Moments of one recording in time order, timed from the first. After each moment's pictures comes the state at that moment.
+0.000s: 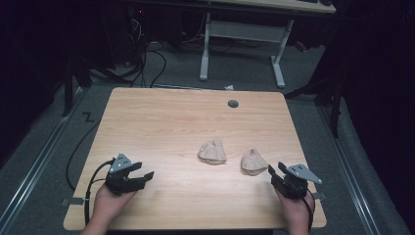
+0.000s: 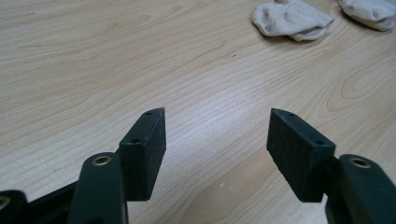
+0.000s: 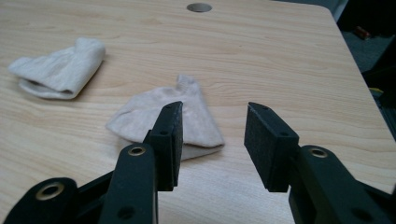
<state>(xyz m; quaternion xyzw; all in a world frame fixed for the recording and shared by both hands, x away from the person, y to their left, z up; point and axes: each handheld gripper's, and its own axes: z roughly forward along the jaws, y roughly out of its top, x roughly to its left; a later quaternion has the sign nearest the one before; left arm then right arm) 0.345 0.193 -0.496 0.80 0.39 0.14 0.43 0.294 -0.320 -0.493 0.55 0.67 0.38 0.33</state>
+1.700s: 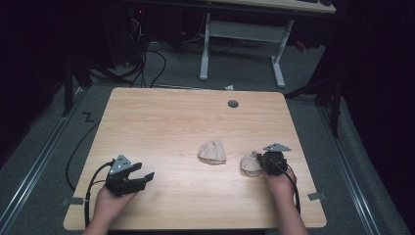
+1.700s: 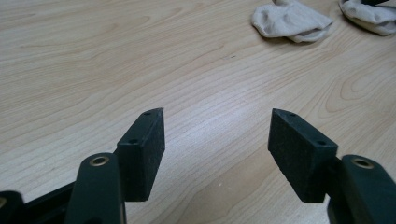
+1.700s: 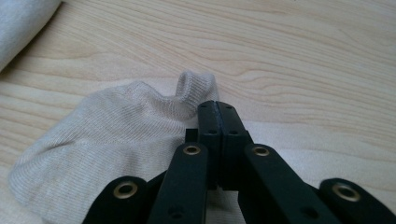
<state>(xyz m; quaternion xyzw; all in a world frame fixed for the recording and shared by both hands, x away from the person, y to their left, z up) 0.341 0.191 -0.498 0.80 0.39 0.14 0.43 0.385 -0.301 -0.522 0.54 0.75 0.28 0.25</state>
